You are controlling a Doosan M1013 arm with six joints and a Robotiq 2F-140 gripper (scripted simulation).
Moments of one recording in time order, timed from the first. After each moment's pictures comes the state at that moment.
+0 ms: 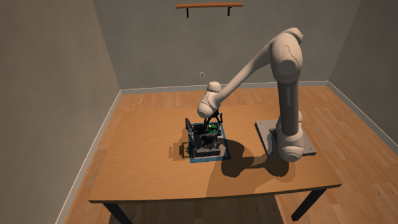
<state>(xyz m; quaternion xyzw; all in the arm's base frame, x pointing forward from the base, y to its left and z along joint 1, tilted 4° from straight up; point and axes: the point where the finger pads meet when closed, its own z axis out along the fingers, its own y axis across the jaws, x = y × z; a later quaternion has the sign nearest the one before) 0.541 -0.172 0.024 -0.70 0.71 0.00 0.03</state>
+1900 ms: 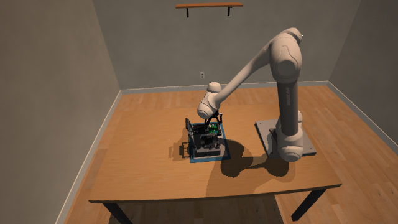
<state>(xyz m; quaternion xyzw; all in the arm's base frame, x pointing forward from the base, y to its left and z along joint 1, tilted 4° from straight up) 0.541 -0.172 0.020 -0.70 0.71 0.00 0.03</state>
